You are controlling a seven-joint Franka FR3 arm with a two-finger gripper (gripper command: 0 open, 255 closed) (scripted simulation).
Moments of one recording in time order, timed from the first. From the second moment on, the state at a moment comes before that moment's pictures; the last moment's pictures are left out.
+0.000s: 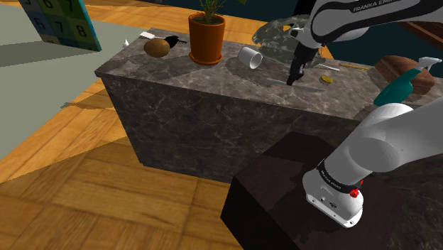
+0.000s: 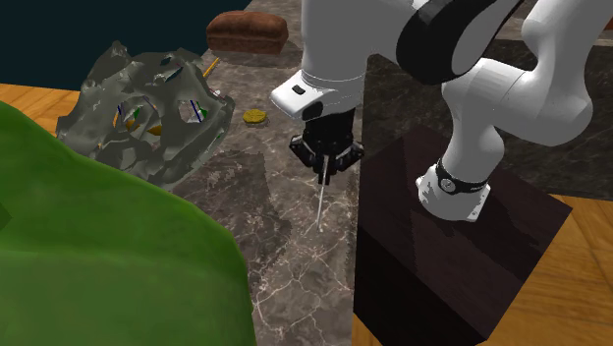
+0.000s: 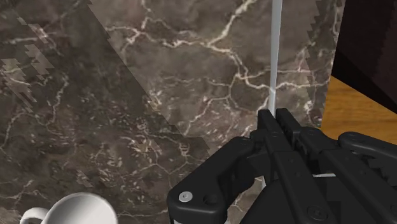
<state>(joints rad) 0.03 -0.54 -0.41 -2.64 -0.19 2.16 -0.93</state>
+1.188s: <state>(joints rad) 0.03 -0.62 -0.36 -2.45 -0.17 1.89 -0.92</state>
